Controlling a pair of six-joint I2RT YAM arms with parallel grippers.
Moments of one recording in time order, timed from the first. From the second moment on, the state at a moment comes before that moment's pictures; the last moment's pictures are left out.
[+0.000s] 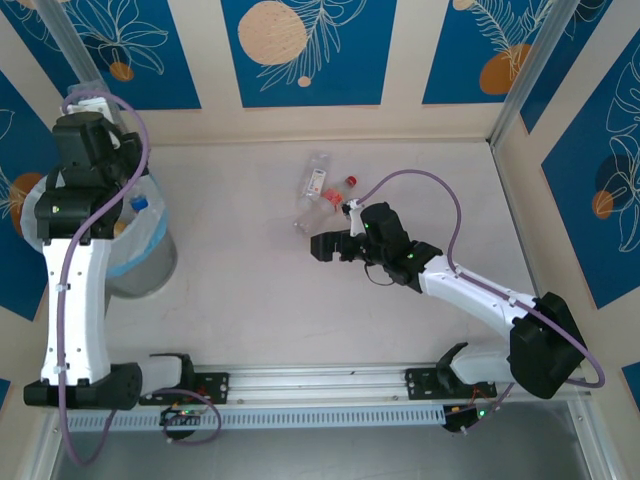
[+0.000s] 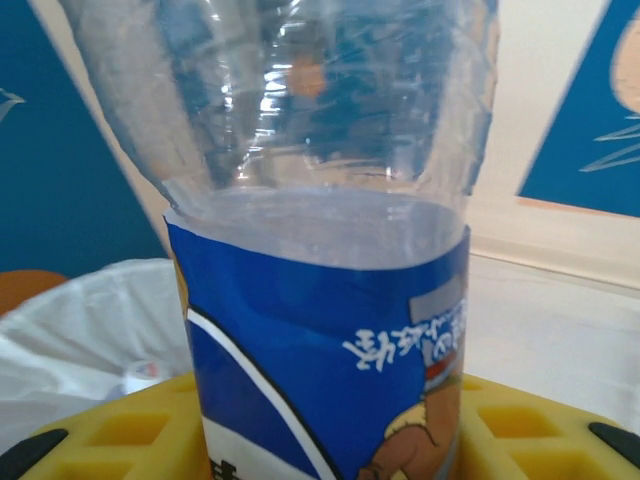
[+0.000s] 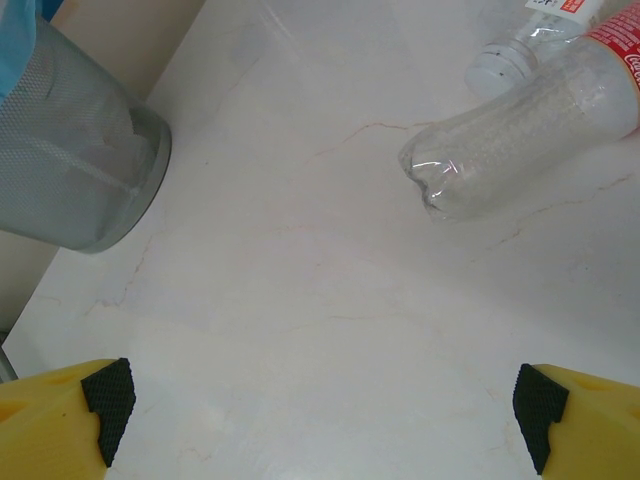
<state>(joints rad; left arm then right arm) 0.01 1.24 1.78 -0.94 -0.32 -0.11 0.68 1.28 0.83 -0.12 -0.18 0.50</state>
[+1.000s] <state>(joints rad) 0.34 1.23 1.45 -0.87 -0.23 -0.19 0.68 1.29 0.85 -0.13 -0.18 0.48</state>
